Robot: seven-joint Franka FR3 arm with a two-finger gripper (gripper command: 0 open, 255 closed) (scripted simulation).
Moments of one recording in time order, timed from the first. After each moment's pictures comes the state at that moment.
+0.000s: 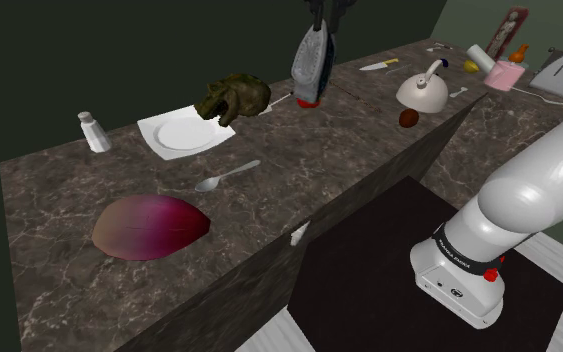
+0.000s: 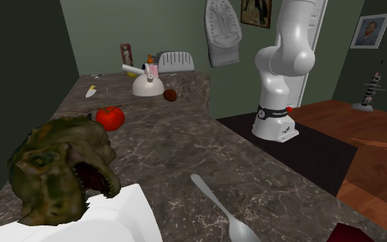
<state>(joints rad) -0.08 -0.14 0.27 -1.65 0.34 1.24 0.66</state>
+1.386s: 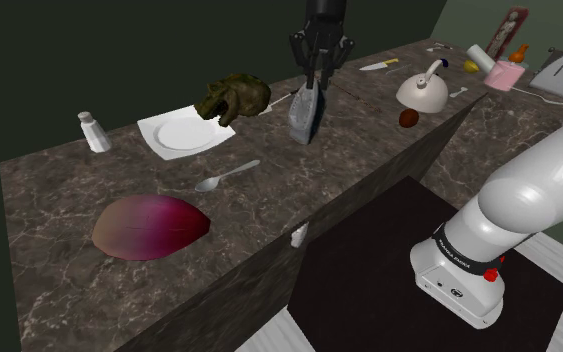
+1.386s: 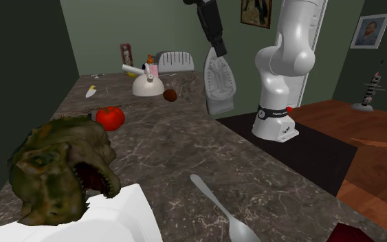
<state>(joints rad) -0.08 -0.19 0.28 -1.99 0.34 1.51 0.57</state>
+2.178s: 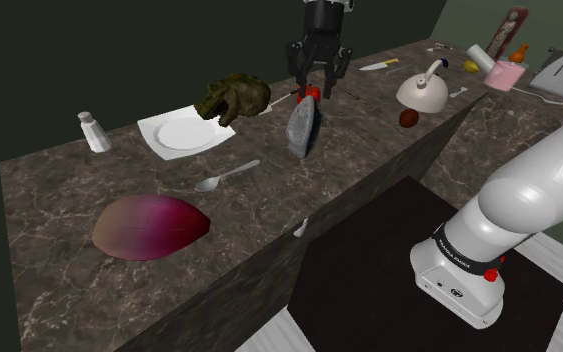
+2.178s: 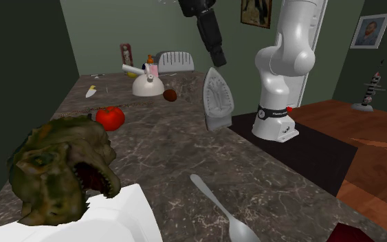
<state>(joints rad) -0.08 -0.19 0.28 -2.04 0.34 1.57 0.56</state>
